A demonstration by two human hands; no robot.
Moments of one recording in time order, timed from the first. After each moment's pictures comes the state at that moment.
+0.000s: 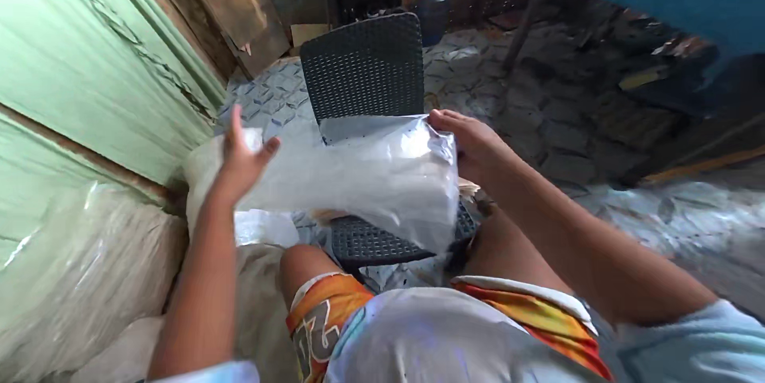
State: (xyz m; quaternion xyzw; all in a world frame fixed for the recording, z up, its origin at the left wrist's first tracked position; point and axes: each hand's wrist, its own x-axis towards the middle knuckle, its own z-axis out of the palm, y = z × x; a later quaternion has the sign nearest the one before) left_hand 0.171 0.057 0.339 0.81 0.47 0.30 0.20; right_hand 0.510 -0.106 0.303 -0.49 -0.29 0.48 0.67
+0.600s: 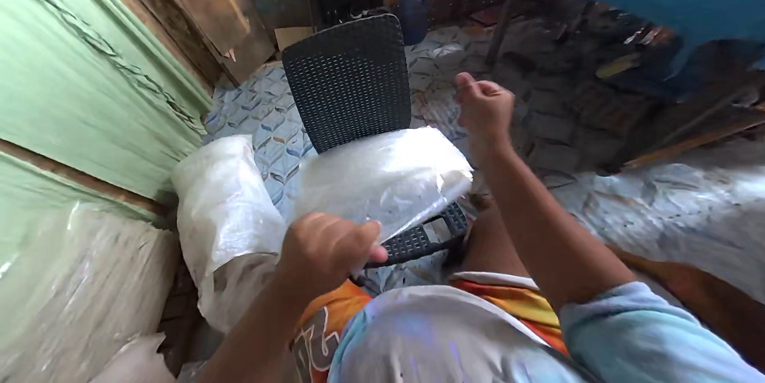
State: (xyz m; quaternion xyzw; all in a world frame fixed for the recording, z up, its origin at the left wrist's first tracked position) left_hand 0.240 -0.069 0.296 0.90 0.02 0.42 -0.07; right_hand 0.573 -0.083 0.281 -0.64 -0.34 0.09 0.69
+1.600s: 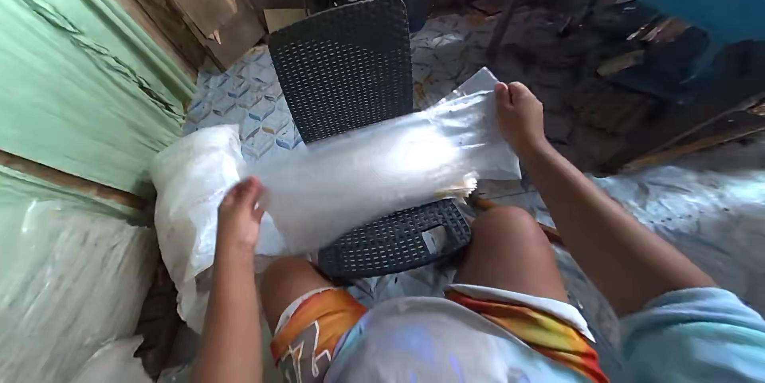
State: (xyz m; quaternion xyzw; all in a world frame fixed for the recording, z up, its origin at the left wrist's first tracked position) left_hand 0.199 0.072 0.226 0.53 0.49 0.46 0.52; right_hand 0.674 -0.071 0.229 -0.83 -0.35 0.05 0.44
